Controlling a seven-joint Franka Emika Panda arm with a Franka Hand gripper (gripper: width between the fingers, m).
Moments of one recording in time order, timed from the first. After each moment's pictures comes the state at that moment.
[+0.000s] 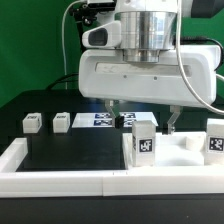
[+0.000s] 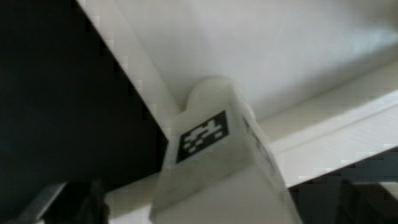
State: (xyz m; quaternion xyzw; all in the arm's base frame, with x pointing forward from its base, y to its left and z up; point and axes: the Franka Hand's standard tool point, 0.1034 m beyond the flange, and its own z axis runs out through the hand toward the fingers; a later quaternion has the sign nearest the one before) arm 0.619 0.007 0.080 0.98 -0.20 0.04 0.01
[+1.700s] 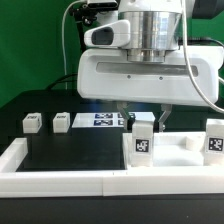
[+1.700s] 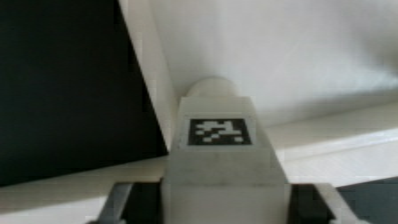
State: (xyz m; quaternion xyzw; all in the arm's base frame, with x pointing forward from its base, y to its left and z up) arm 0.620 0.007 0.080 0.99 -0.16 0.04 0.02
